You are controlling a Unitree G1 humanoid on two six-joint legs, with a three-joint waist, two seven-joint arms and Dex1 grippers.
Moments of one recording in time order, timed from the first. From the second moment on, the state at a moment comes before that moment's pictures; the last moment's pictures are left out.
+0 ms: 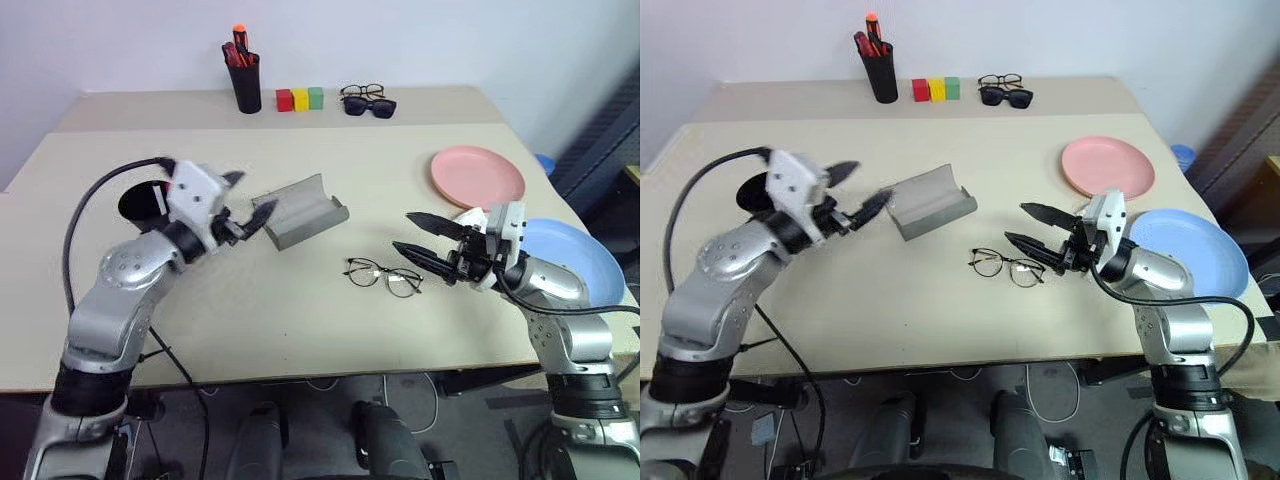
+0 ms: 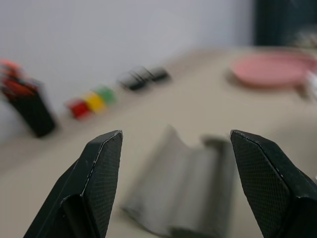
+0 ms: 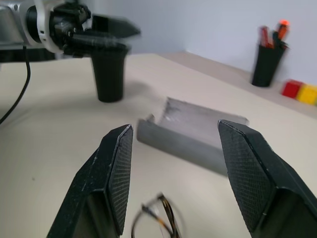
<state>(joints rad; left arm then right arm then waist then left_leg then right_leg) -0.51 0.65 -0.08 -0.32 -0.39 0.70 -0.50 -0.24 -0.56 -0.16 -0.13 0.55 0.16 1.02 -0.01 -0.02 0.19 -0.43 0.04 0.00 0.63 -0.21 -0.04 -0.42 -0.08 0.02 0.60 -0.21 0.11</state>
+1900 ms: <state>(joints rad) -0.81 0.34 -0.57 0.11 0.04 0.65 -0.94 -0.06 -0.57 -0.22 -0.25 0.55 0.12 0.89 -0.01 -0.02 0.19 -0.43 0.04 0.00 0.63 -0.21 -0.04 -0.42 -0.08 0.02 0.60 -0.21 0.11</state>
